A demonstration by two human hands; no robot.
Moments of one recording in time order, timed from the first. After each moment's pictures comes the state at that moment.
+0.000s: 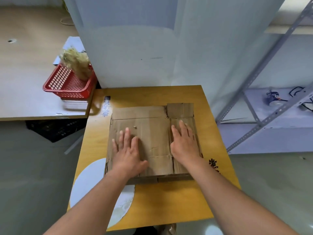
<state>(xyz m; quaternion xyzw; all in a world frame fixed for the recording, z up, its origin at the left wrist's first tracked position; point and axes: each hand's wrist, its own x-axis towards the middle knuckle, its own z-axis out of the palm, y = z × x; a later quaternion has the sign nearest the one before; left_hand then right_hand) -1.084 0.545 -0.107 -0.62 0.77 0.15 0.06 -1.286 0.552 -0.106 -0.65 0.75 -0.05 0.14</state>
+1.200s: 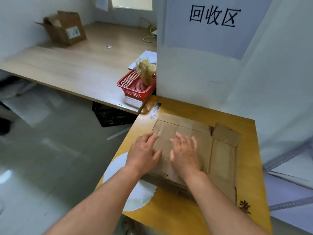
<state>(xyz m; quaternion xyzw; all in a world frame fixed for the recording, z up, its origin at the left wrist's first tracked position) -1.045 0.574 -0.062 -0.70 0.68 0.13 -0.16 -1.198 0.545 -0.071 -0.82 0.57 -0.10 0.06</state>
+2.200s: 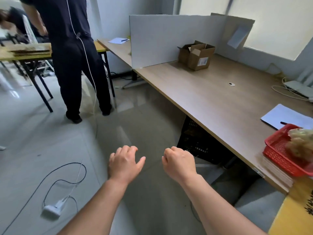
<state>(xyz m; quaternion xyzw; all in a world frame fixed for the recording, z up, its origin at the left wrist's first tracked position) -0.545 0.732 -0.035 -0.92 0.35 -0.03 -0.18 -0.659 0.592 -0.033 -0.96 0.26 -0.11 0.04</state>
